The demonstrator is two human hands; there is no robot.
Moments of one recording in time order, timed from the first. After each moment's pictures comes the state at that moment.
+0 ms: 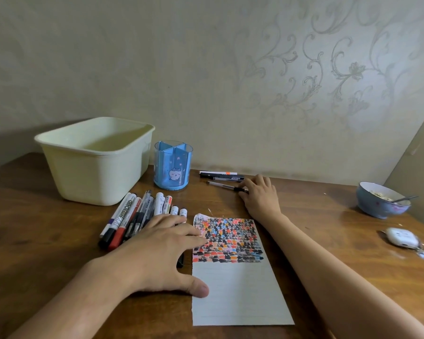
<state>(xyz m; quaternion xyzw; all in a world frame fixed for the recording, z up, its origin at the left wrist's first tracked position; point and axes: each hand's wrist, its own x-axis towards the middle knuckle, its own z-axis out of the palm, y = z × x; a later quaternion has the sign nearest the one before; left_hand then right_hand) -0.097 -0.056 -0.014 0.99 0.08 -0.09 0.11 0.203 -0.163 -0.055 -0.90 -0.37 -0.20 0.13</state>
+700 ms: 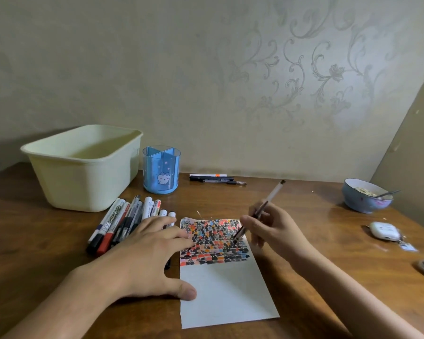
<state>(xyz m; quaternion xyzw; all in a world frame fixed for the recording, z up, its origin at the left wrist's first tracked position) -0.101 -0.065 -0.013 0.99 0.08 -0.06 0.10 0.086 -0.268 -0.014 -0.76 -0.38 0.12 0.52</state>
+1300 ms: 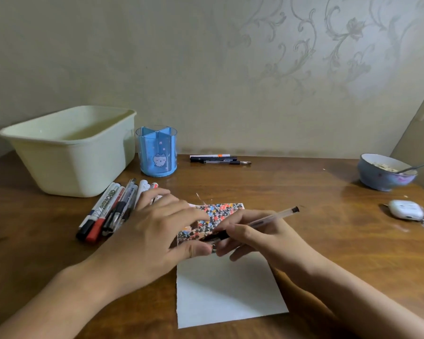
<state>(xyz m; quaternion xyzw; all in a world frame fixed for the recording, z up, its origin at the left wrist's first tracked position) -0.096 -0.089 -0.015 0.96 -0.04 0.27 0.06 0.047 -0.270 -0.018 -0.64 -0.39 0.33 0.58</state>
